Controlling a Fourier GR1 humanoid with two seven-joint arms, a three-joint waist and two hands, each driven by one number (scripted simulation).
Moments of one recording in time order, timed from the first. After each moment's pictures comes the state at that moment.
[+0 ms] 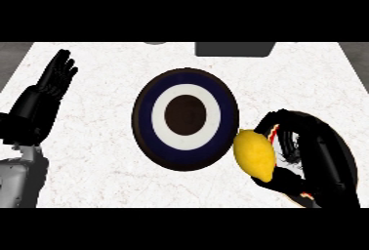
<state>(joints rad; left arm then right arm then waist) -0.28 0.28 0.10 -1.62 0.05 -0.08 0.13 -0.13 -0.18 0.26 -2.06 0.70 -0.03 0.33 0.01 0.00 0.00</state>
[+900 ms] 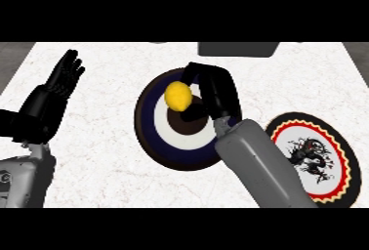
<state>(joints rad) -0.30 0.25 0.09 -1.60 0.02 -0.09 0.12 -0.72 0.00 0.36 -1.22 0.74 -0.28 0.43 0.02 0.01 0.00</state>
